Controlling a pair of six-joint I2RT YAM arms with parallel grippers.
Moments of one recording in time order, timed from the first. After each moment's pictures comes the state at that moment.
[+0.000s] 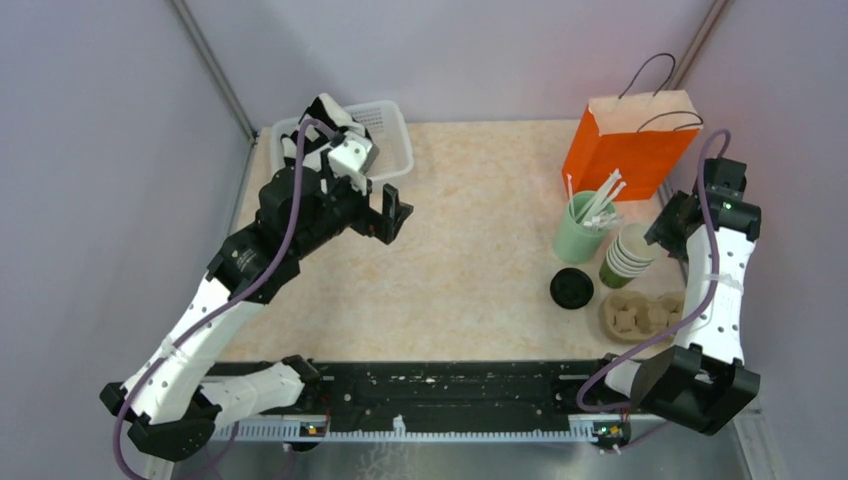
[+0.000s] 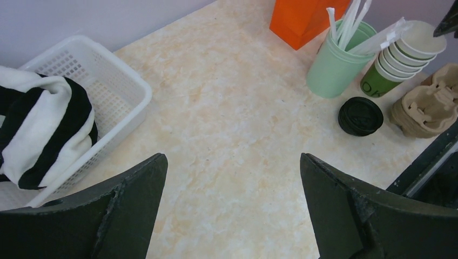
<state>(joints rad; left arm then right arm) -0.66 1.03 1.40 -0.61 0.01 -0.07 -0.39 1.18 1.28 -1.09 0.08 0.26</state>
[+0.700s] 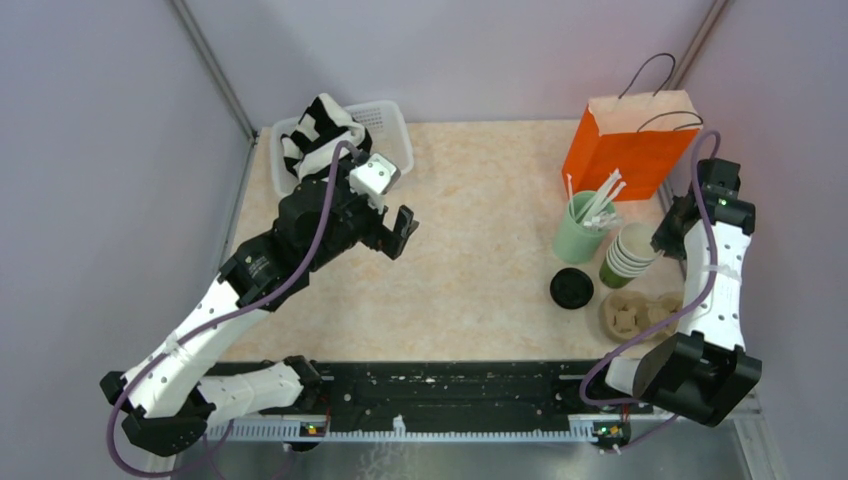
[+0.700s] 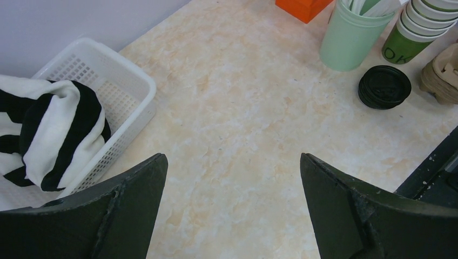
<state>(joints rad) -0.81 1.00 1.33 -0.61 -0.12 0.06 -0.39 1.23 1.25 -1.06 0.12 0.20</state>
